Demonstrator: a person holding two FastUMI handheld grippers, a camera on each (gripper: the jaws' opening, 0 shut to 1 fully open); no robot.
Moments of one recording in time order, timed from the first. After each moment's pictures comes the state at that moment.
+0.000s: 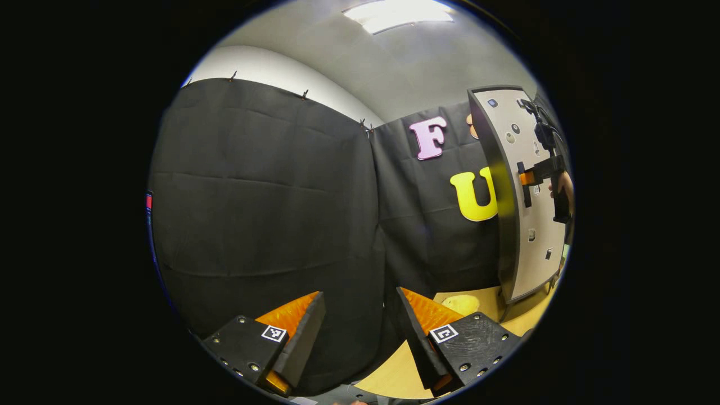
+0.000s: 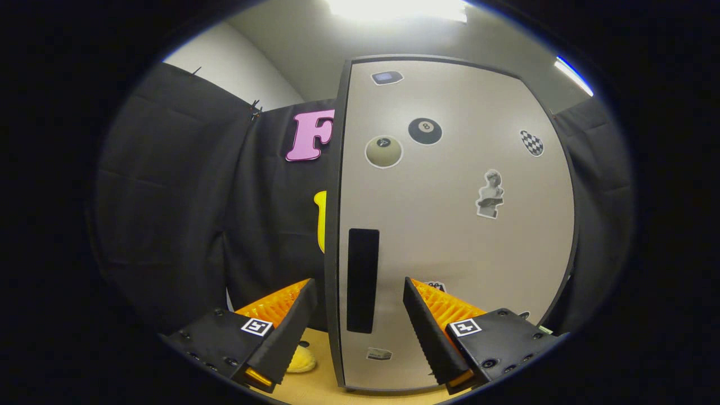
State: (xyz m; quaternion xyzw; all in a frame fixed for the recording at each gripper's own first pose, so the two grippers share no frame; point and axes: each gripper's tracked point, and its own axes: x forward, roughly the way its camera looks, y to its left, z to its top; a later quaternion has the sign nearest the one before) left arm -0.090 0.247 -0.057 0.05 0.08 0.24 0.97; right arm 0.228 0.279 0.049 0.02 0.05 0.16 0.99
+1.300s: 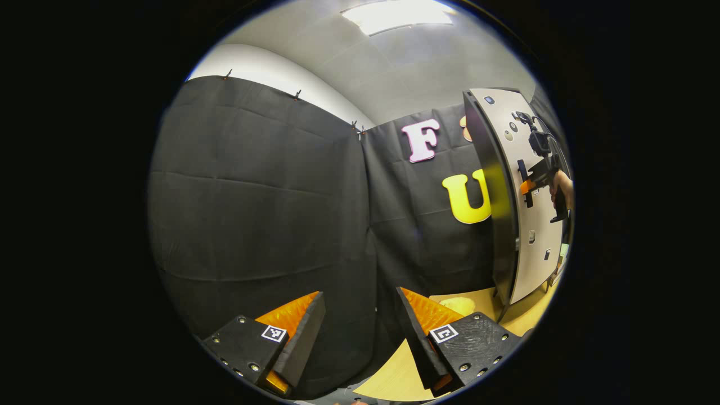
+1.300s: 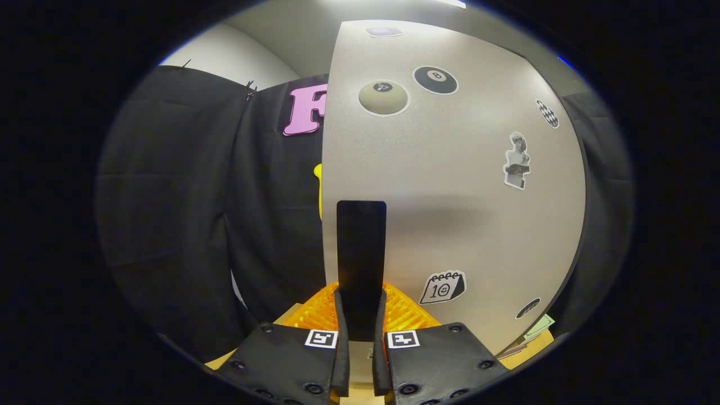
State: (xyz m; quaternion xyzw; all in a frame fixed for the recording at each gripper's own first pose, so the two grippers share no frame) left arm -0.065 0.237 -0.051 0.05 0.06 0.19 0.98; right arm 0.247 0.285 0.025 0.03 0.12 0.18 0.98
